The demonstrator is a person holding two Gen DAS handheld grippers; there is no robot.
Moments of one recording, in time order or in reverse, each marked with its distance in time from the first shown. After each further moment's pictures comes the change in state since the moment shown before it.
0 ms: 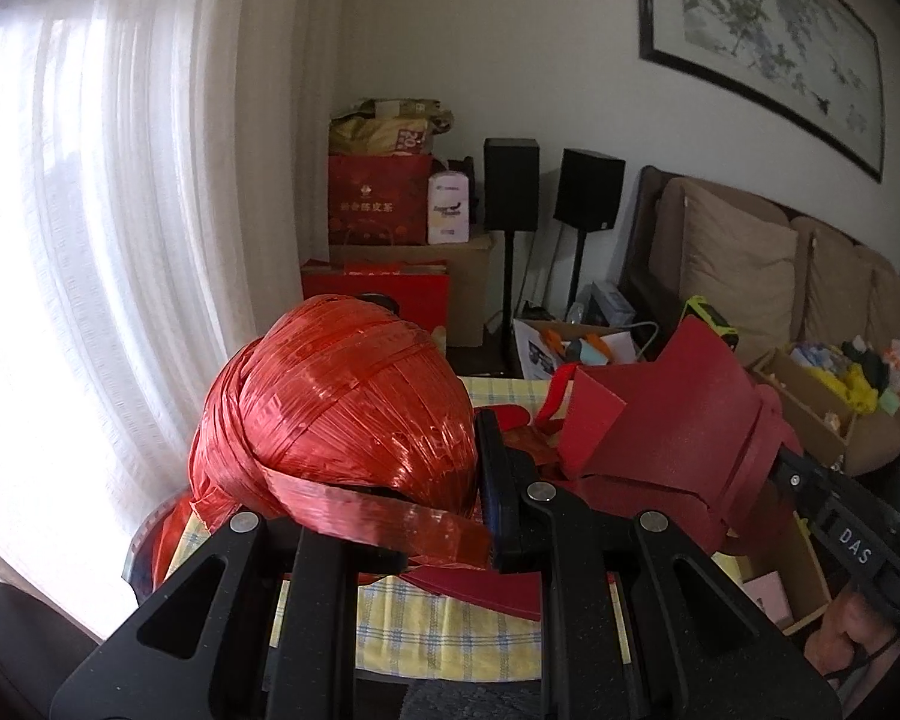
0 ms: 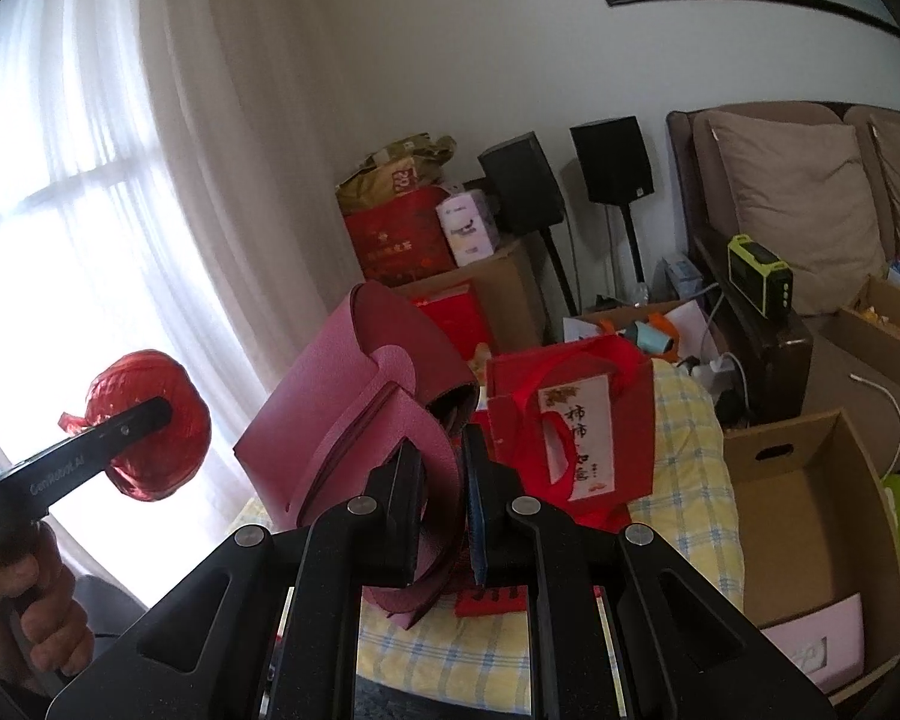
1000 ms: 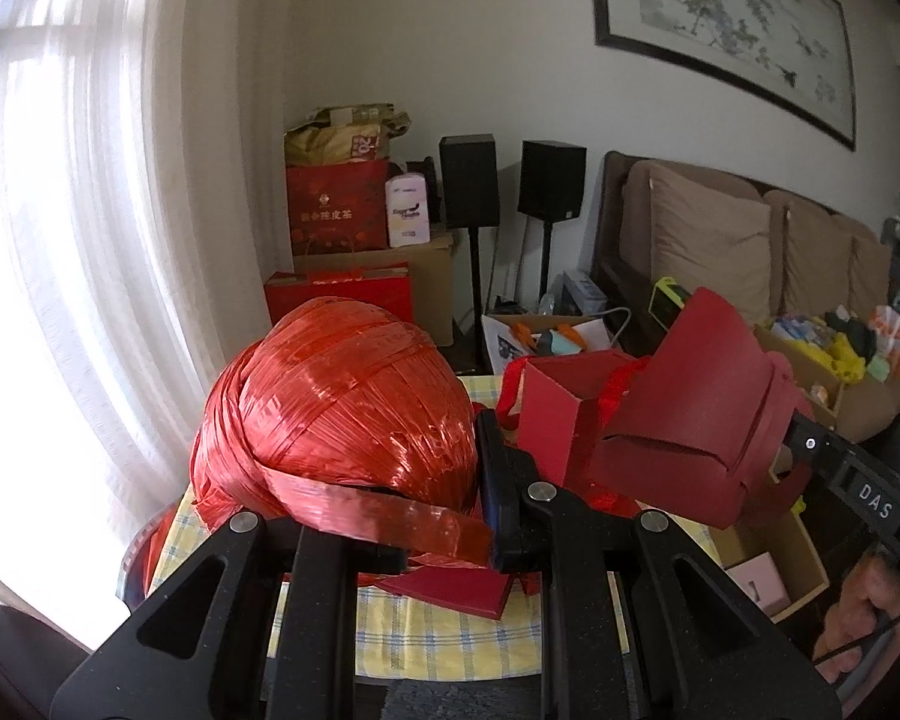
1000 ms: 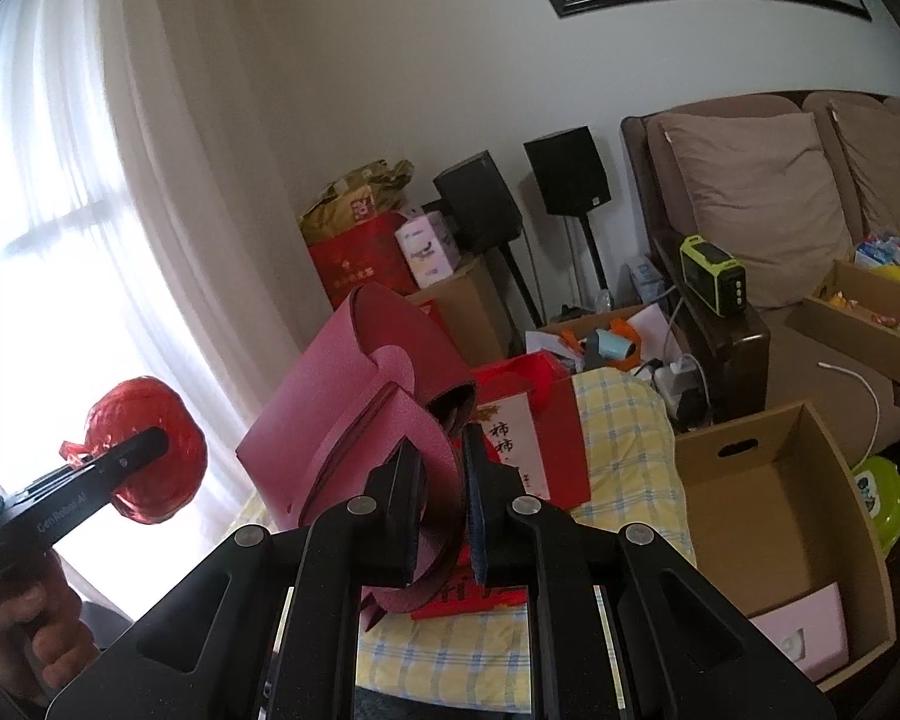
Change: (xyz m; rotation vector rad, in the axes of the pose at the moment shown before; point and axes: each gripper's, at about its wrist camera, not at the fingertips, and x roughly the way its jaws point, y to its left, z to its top) left arm -0.004 -0.041 -0.001 0.079 0.000 -0.038; right arm -0.030 -0.038 0.007 0.066 -0.045 -0.046
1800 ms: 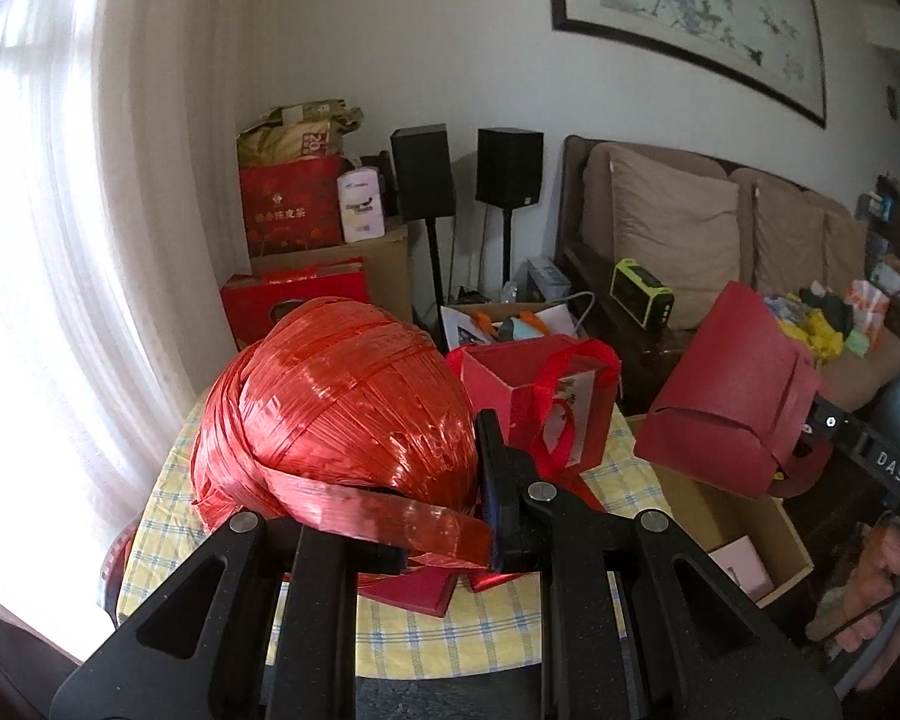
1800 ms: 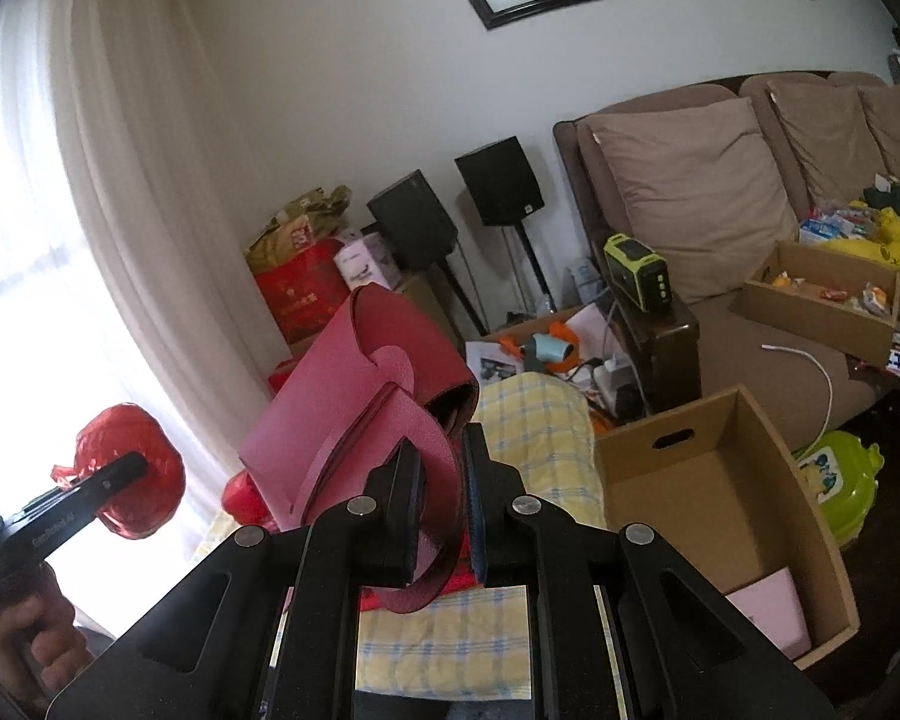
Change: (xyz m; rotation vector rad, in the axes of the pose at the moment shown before) left arm 0.005 -0.042 -0.001 0.053 0.020 -0.065; right arm -0.042 -0.061 0.003 0.079 -0.033 -0.084
